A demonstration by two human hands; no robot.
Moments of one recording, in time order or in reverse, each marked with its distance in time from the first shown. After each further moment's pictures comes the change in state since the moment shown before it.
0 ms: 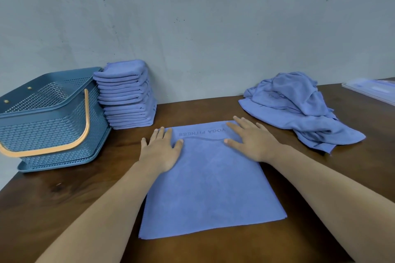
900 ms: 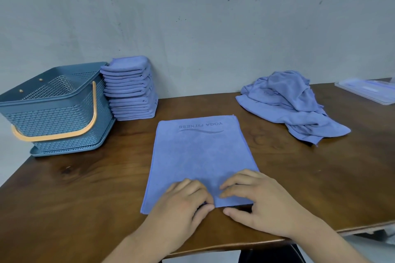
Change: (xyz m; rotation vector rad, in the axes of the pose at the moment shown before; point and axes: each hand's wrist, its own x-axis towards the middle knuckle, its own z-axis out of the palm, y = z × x) left_hand -0.197 0.031 0.042 -0.131 0.267 0.705; right_hand -0.192 -0.065 0.015 0.206 0.198 -0.443
